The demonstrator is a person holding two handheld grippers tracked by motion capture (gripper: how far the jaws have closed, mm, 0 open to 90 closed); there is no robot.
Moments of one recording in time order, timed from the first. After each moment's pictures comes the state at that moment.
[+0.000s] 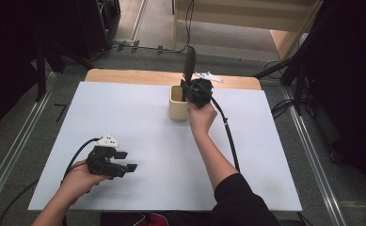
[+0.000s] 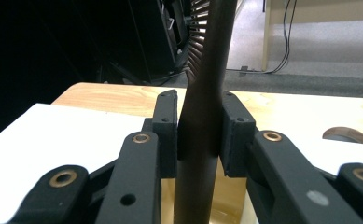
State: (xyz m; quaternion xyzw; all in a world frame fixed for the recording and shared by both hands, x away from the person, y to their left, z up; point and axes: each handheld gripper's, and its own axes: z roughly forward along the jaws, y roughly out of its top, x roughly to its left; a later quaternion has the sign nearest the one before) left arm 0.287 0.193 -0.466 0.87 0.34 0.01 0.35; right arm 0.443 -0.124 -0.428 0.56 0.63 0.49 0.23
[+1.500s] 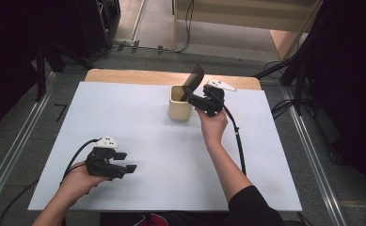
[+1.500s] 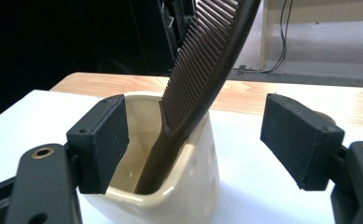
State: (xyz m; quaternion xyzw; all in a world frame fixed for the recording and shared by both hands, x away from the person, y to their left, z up) left arm 0.283 0.195 -0.465 0.87 0.34 0.01 0.35; right arm 0.417 -0.161 -0.438 0.55 0.63 0.50 0.24
